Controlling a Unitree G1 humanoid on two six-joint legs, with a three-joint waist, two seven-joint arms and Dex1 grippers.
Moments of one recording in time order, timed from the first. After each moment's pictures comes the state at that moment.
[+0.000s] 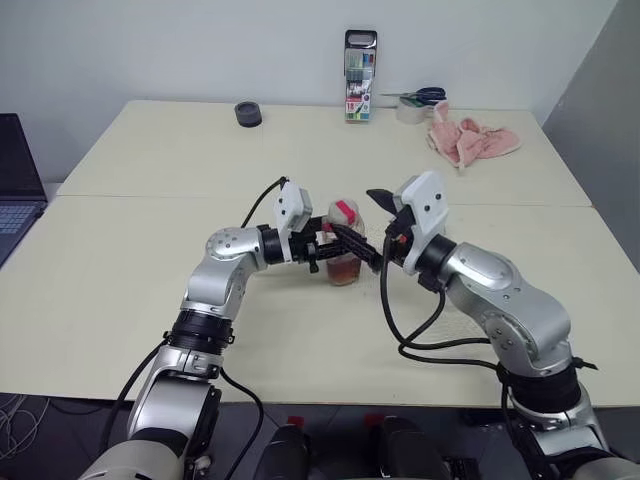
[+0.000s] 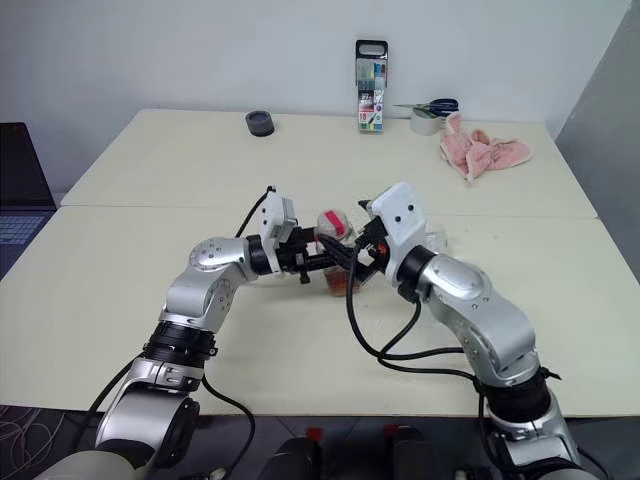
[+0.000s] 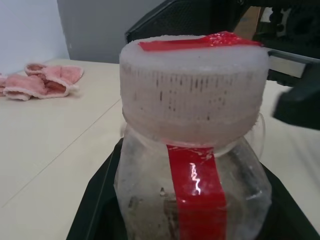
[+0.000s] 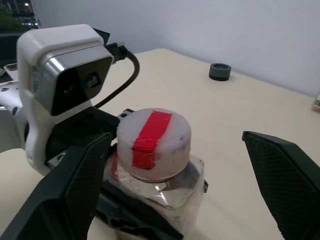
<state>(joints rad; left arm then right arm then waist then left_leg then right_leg) -0.68 0.35 -0.09 0.31 -0.35 0.17 -1.14 -0.52 -0.31 0.19 -0.49 0.40 0.73 0.30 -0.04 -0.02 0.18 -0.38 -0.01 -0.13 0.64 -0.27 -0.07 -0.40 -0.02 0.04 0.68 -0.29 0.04</state>
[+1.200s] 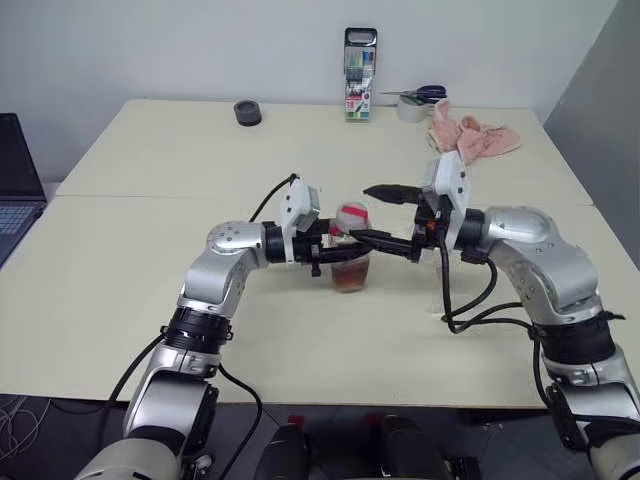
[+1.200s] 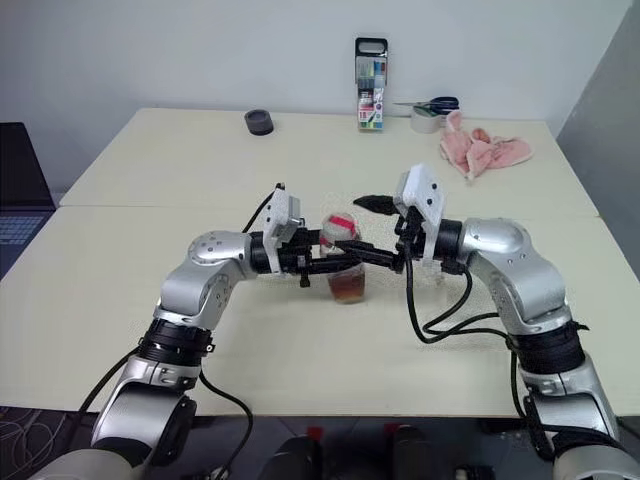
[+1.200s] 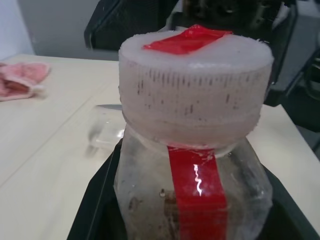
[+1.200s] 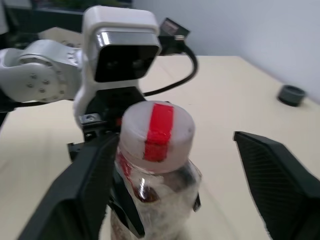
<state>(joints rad) -0.70 0.36 -0.11 0.19 -0.36 0.29 -1.15 -0.60 -0.51 0.09 -0.30 0.44 0.53 0.77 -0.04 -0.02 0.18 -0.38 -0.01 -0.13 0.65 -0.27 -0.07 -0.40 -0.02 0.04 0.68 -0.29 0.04</state>
